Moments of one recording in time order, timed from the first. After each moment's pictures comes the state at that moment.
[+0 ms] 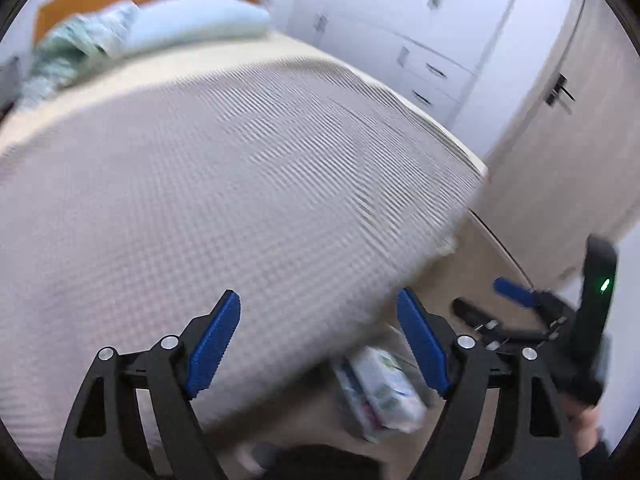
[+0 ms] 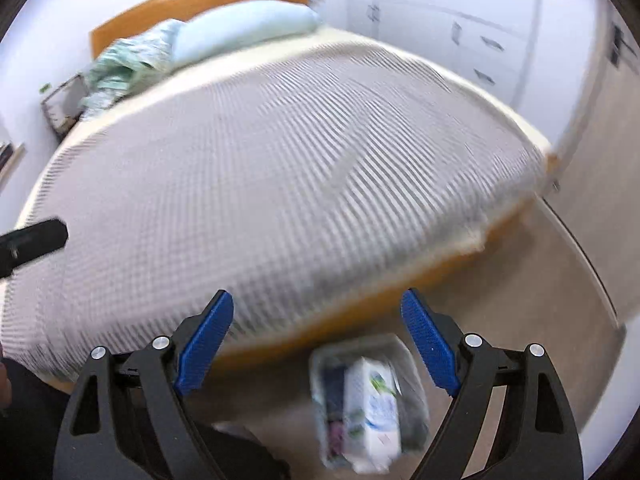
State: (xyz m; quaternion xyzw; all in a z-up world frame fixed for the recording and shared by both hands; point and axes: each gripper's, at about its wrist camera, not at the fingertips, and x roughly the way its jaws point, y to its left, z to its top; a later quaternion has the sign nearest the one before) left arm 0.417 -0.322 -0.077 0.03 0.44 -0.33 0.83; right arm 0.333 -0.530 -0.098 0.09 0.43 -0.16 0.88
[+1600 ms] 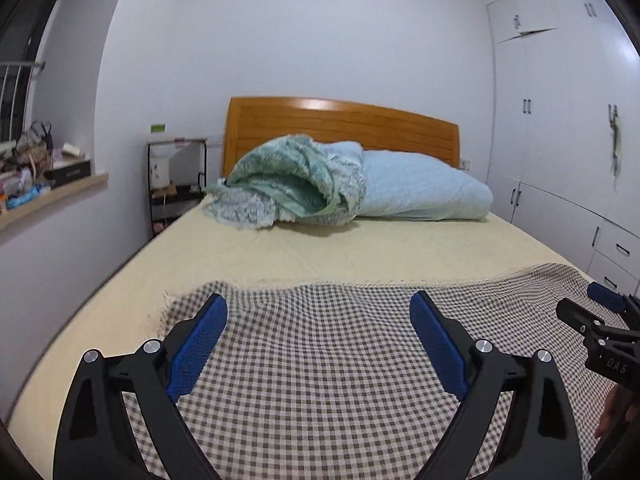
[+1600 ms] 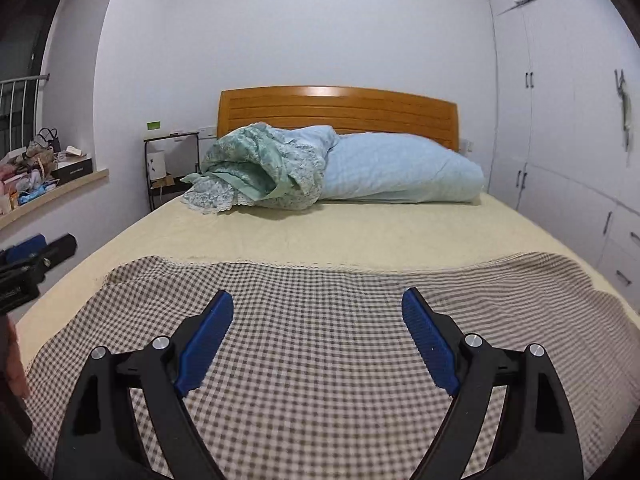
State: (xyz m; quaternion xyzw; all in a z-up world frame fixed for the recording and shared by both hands) left arm 0.741 -0.050 -0.026 -0.02 0.18 -0.04 0.98; right arm 0.725 -0.330 -0.040 -0.02 0.20 0.01 0.98
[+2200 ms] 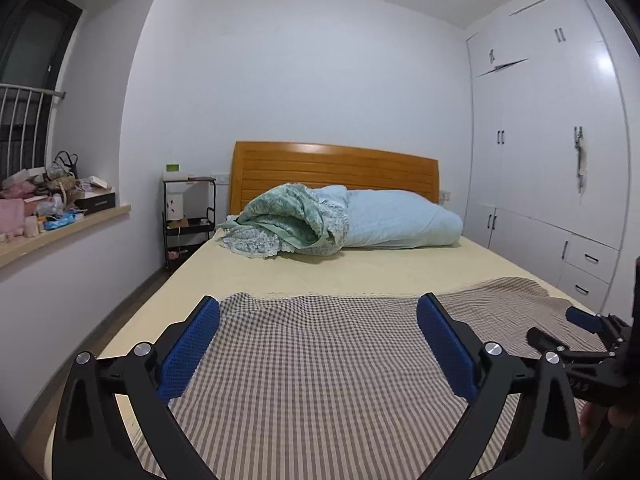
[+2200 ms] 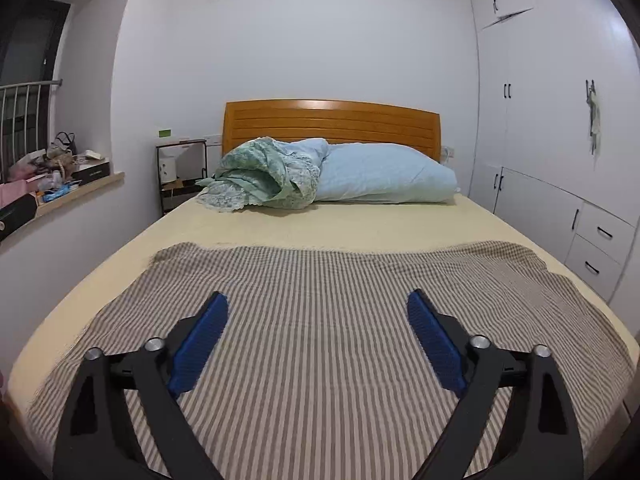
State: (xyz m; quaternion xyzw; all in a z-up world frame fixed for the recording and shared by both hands) left arm 0.474 -0.033 0.058 -0.03 0.12 -0.05 0.99; right arm 0.514 -0.317 0.014 -0.02 0.19 -0.01 0.98
